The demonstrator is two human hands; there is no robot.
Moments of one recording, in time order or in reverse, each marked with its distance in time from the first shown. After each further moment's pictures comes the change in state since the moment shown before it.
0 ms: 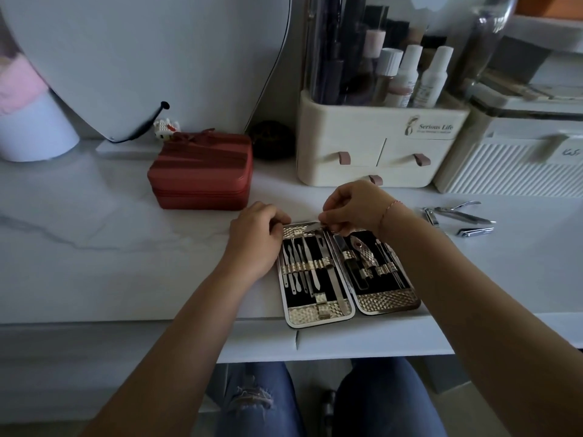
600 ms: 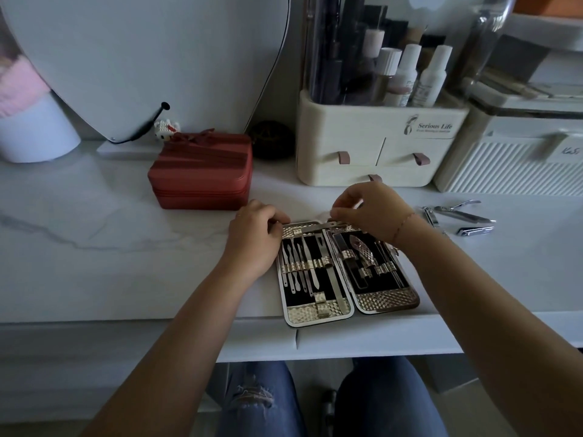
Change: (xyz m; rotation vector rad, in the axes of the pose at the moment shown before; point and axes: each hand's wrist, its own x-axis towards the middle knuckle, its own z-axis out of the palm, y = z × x) left_hand -0.002 0.003 -0.002 -0.033 -0.012 -0.043; right_hand -0.020 0.003 -0.010 -0.476 0.182 -0.209
